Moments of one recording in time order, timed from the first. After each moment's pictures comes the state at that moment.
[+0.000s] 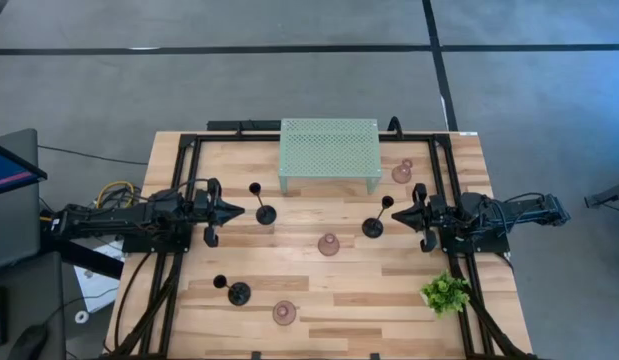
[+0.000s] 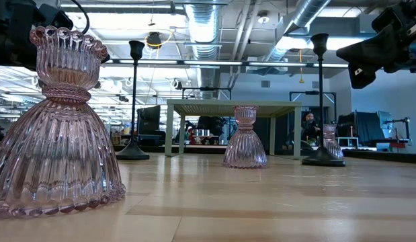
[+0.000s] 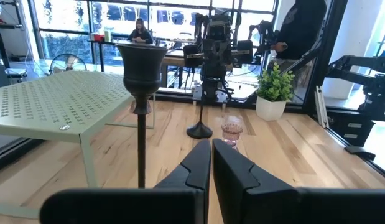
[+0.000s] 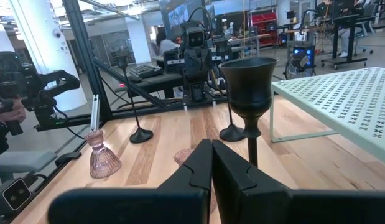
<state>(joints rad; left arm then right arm) 0.05 0.00 0.01 0.16 0.00 -0.03 0.15 0.02 0.04 -0.02 0.17 0.15</state>
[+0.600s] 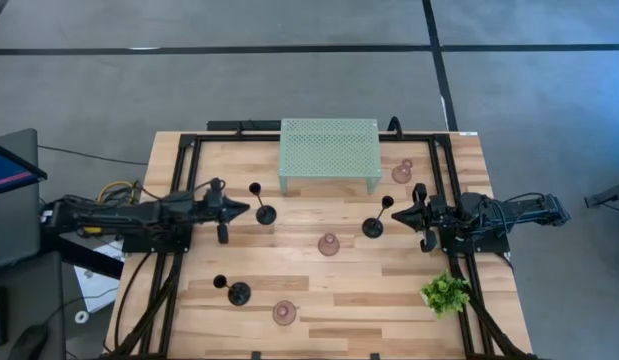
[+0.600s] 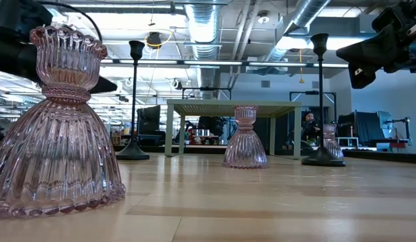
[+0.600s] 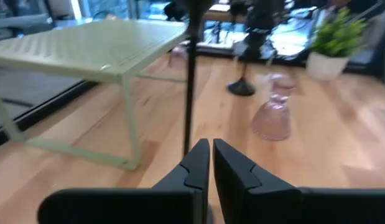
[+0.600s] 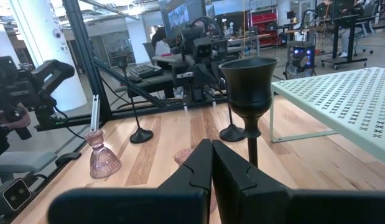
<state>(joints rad) 0.05 0.25 0.01 0.20 -0.18 -0.03 0.15 0.02 0.04 -0.02 0.17 0.15</state>
